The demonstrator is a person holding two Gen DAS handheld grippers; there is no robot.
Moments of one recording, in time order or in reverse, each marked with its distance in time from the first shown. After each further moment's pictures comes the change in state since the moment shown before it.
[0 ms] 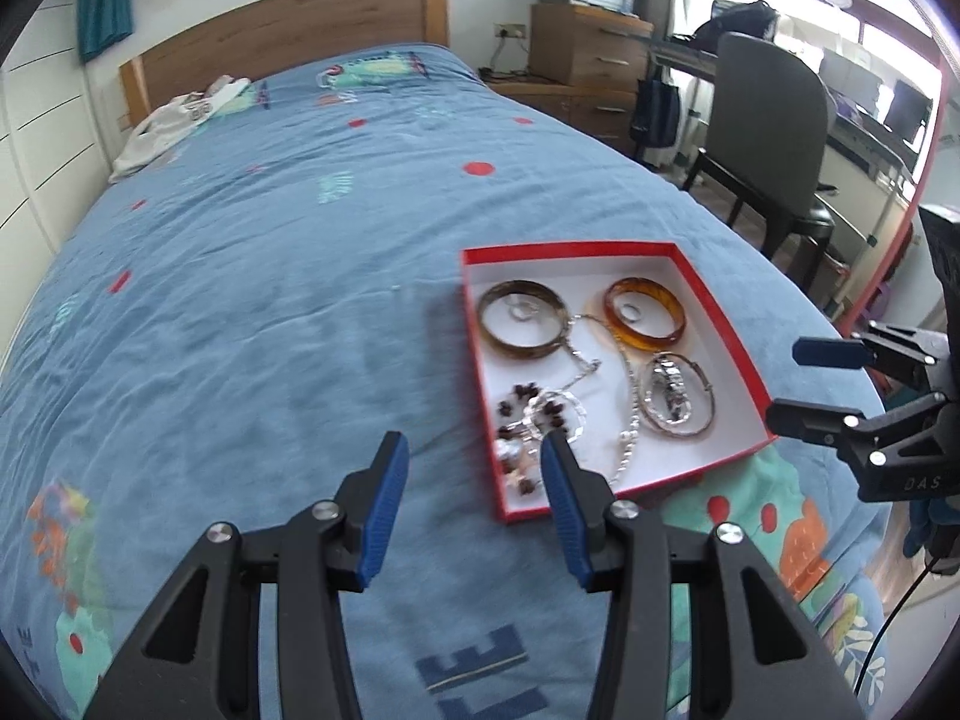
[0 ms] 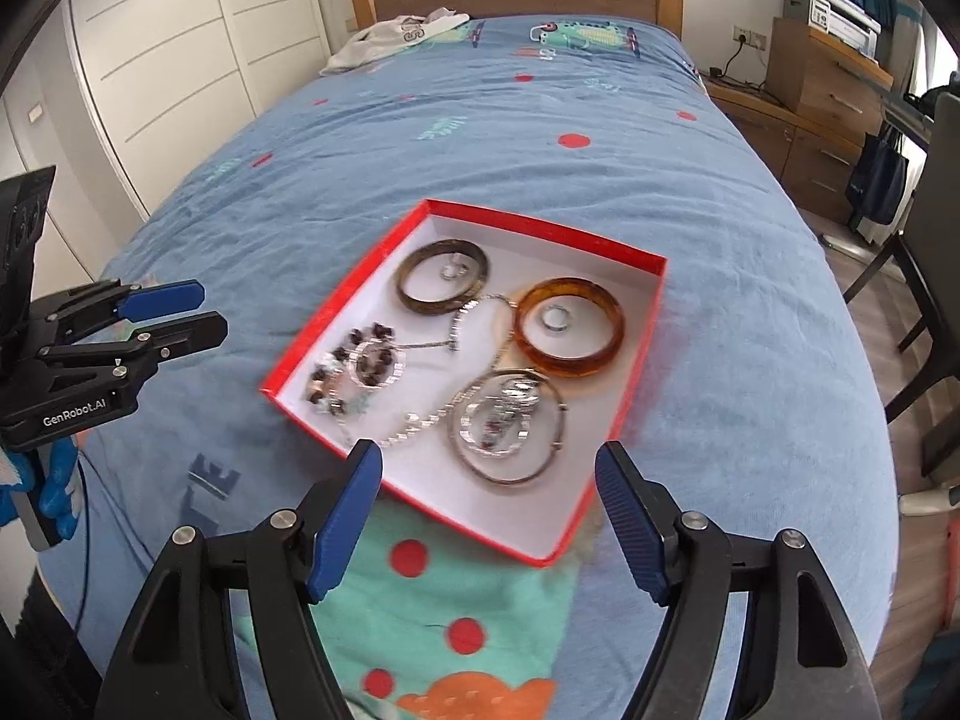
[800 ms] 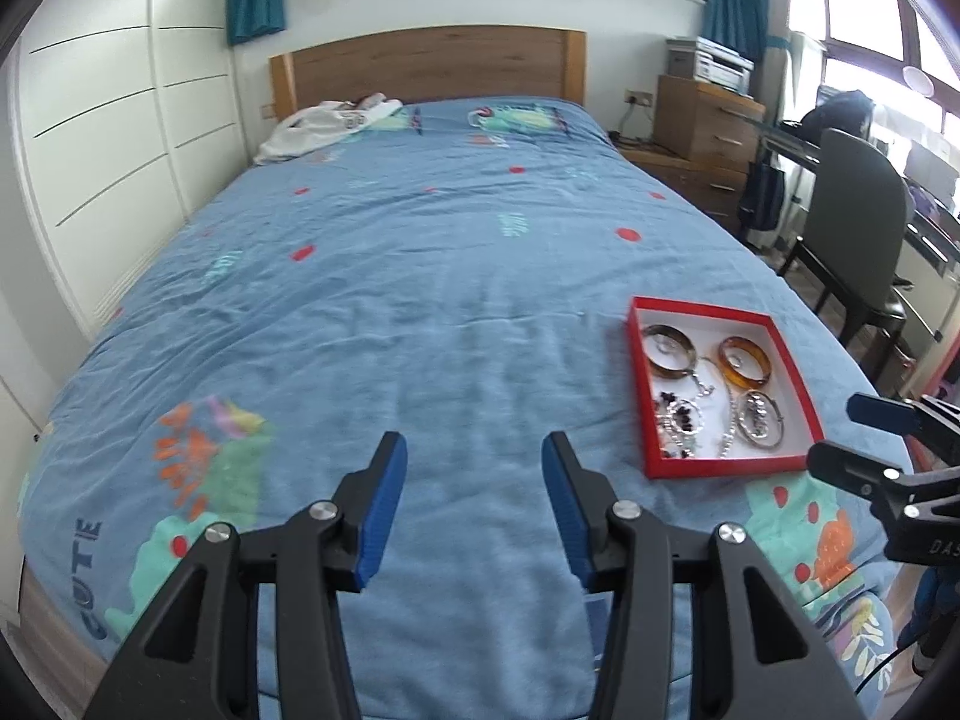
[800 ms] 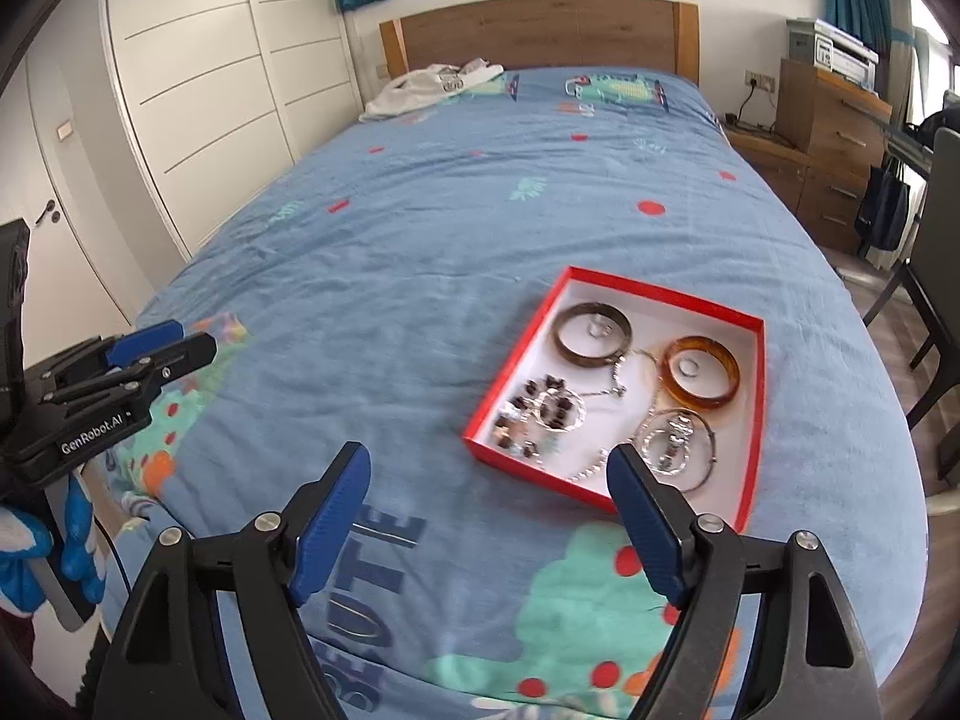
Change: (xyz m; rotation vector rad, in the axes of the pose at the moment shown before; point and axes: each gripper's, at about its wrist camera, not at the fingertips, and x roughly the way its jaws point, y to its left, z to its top) left arm -0.117 0.083 -0.055 -0.195 -0.126 0.222; right arm -0.050 0.126 0.002 0.015 -0.125 0.017
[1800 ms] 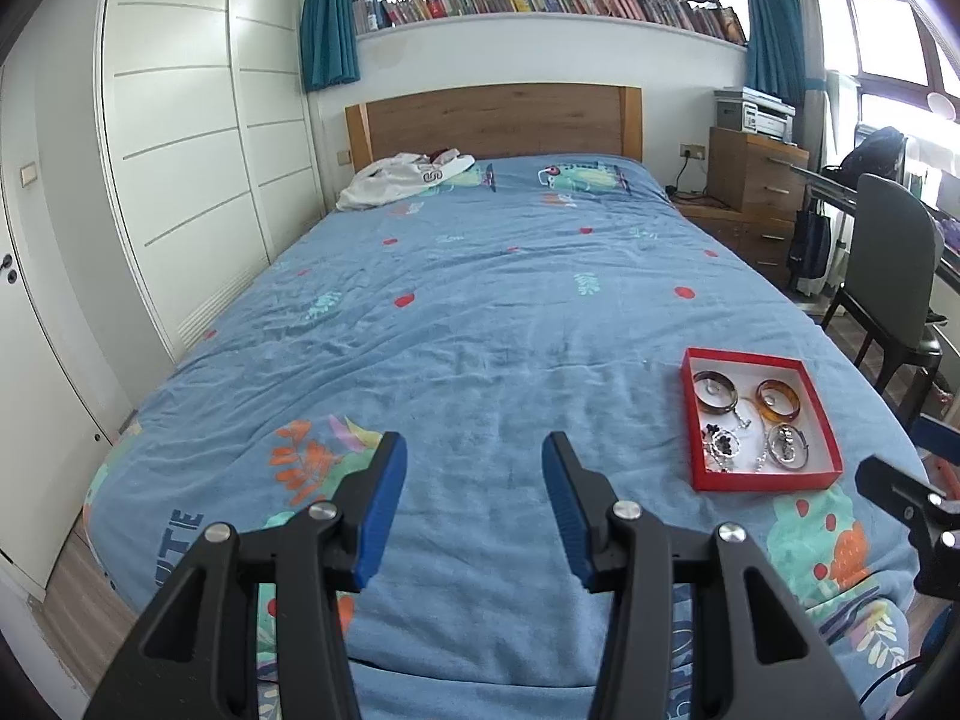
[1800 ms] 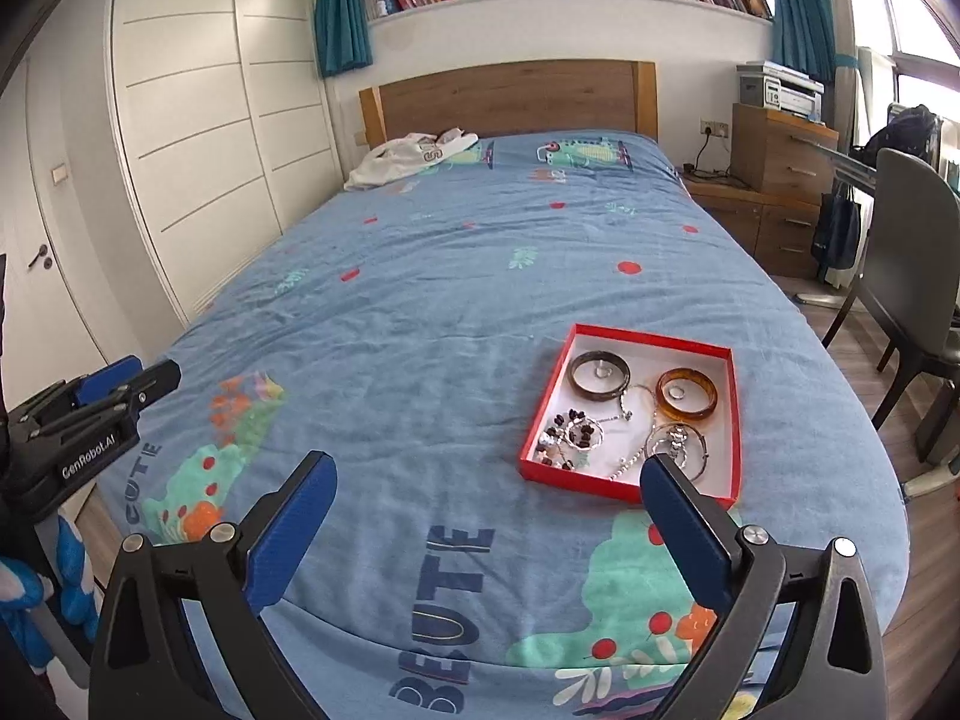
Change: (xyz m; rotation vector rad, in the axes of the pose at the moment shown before) left arm -0.094 0.034 -0.013 -0.033 -0.130 0.149; right arm -0.074 0.061 -0.016 0.059 -0.167 -0.075
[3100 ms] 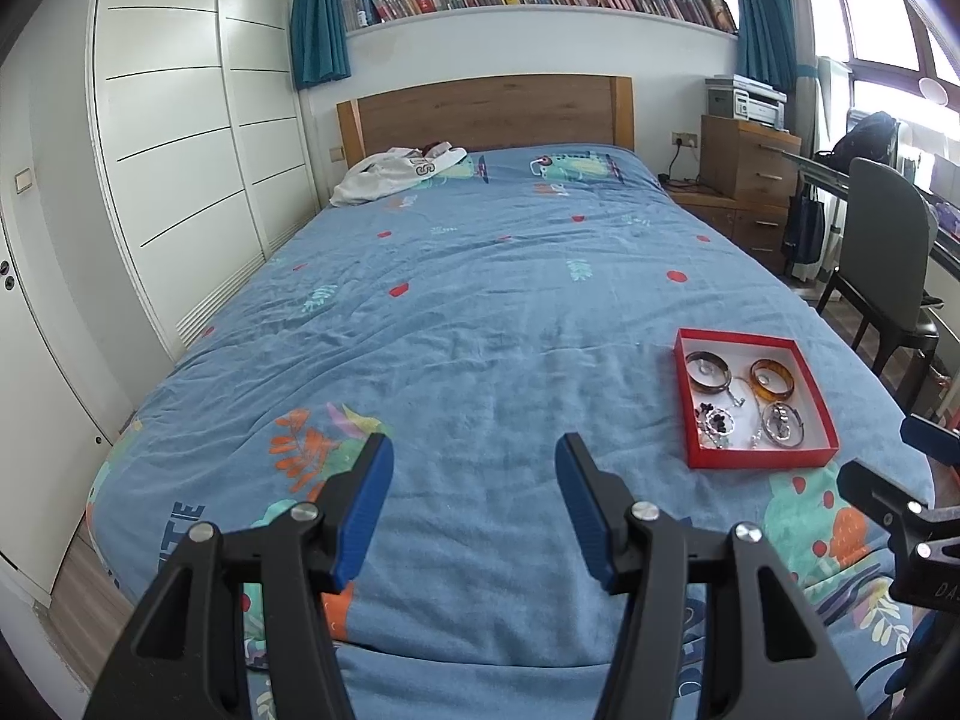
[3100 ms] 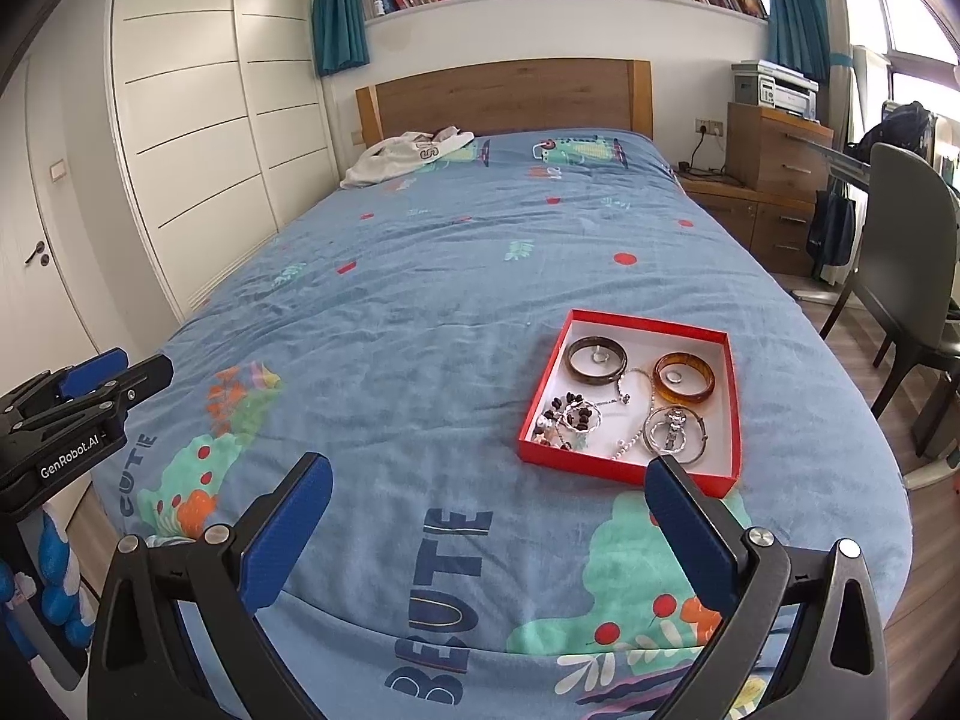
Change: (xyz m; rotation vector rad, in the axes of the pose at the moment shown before) left arm -0.002 -0.004 -0.011 0.019 0.022 -0.011; right arm 0.001 -0.002 -0.017 0.002 0.004 -0.010
